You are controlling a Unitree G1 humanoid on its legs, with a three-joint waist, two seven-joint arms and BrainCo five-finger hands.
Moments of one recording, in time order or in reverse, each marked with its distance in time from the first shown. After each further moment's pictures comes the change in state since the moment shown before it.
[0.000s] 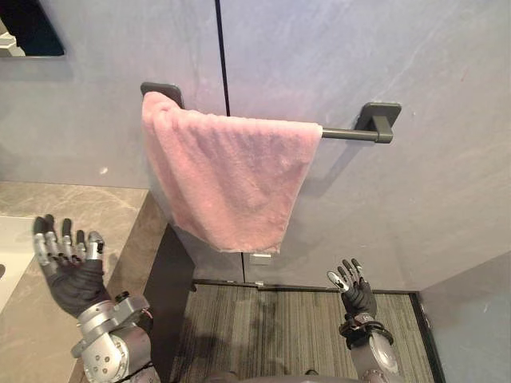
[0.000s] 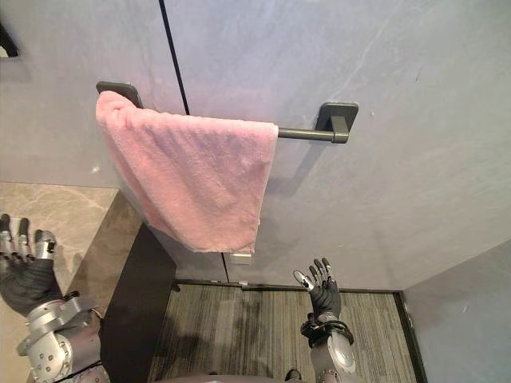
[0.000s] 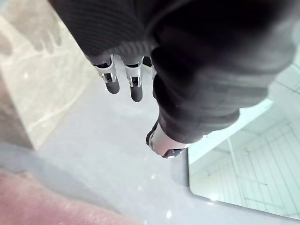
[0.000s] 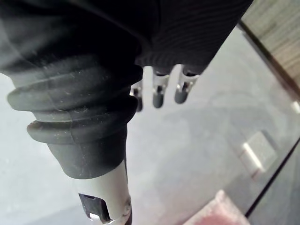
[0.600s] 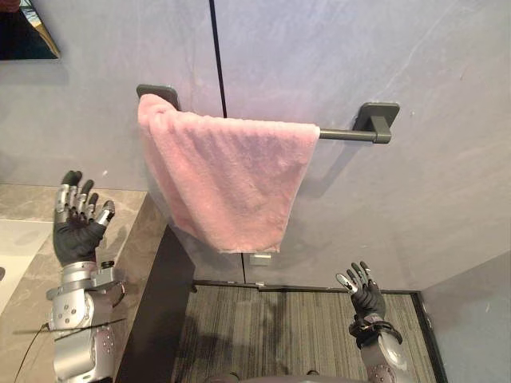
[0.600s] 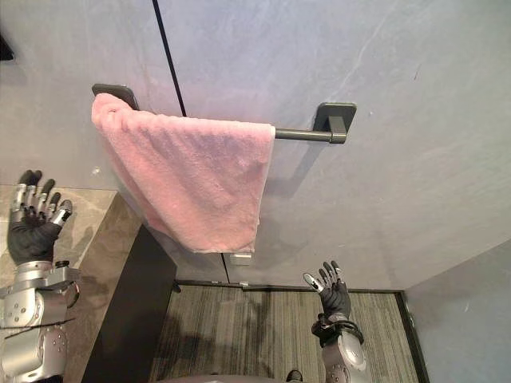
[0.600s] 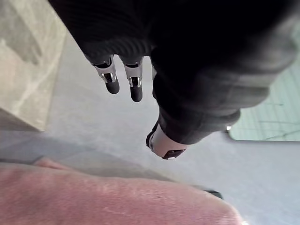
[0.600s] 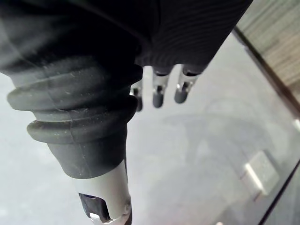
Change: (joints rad) left arm -0.279 0.446 0.080 0.444 -0.138 0.104 -0.326; right arm -0.063 -0.021 -0.126 0.125 -0.039 0.011 0.074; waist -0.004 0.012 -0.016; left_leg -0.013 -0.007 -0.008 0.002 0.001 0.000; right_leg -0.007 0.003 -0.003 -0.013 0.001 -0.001
